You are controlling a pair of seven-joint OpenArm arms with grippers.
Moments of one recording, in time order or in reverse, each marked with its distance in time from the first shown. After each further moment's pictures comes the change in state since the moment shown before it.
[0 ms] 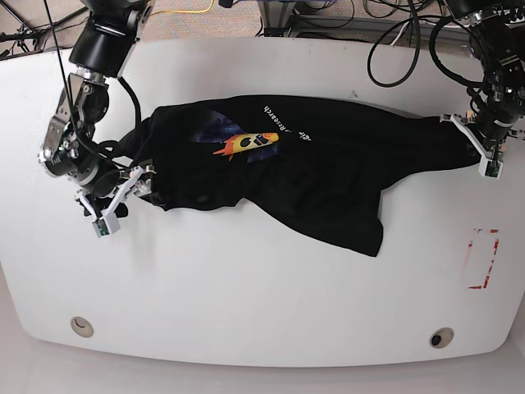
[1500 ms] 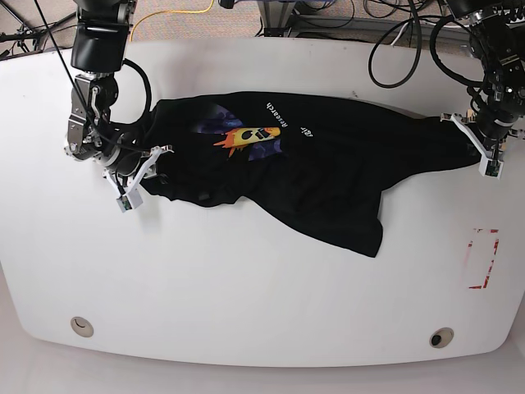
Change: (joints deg) left arm 0.2 -0.1 0.1 0.0 0.0 0.0 0.0; right arm -3.3 3.5 -10.9 -17.5 0.7 -0.5 15.7
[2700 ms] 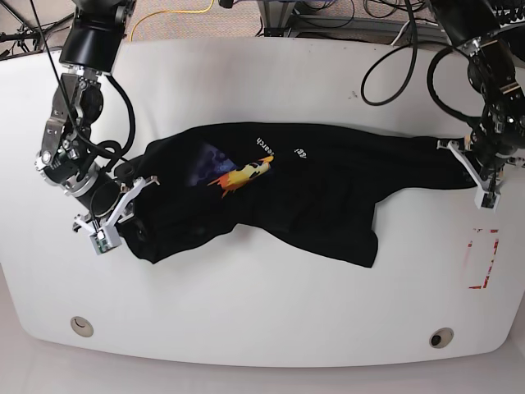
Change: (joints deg) left arm -13.8 0.9 2.8 0.1 -1.1 0.0 13.4; right arm 2.7 1.1 4.8 24.9 -0.5 0.5 -1.1
